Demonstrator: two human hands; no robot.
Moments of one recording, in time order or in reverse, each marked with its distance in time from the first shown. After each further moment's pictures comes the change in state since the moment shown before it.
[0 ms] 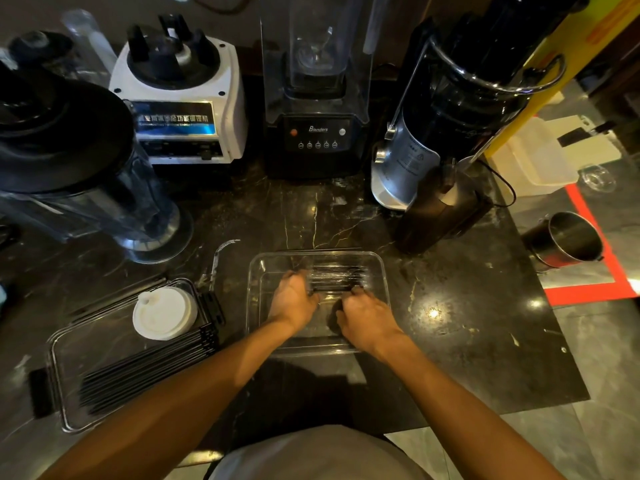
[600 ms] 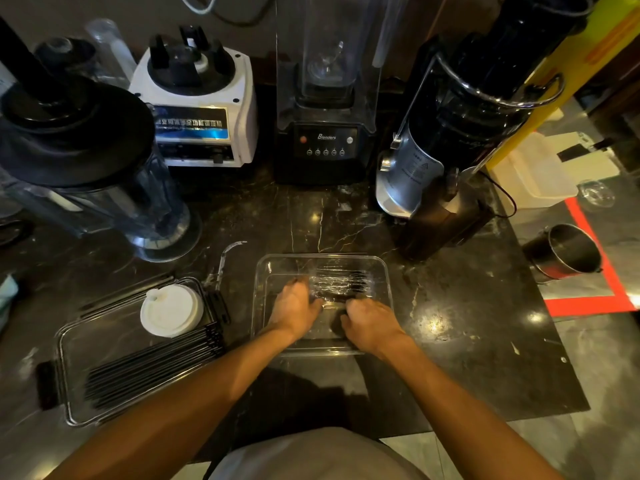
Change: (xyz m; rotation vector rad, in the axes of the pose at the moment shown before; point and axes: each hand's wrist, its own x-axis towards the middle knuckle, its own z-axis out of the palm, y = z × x) left_hand -0.013 -0.001 -0.005 0.019 -0.002 0.068; right_hand 0.000 -0.003 -0.007 -0.007 -0.105 0.058
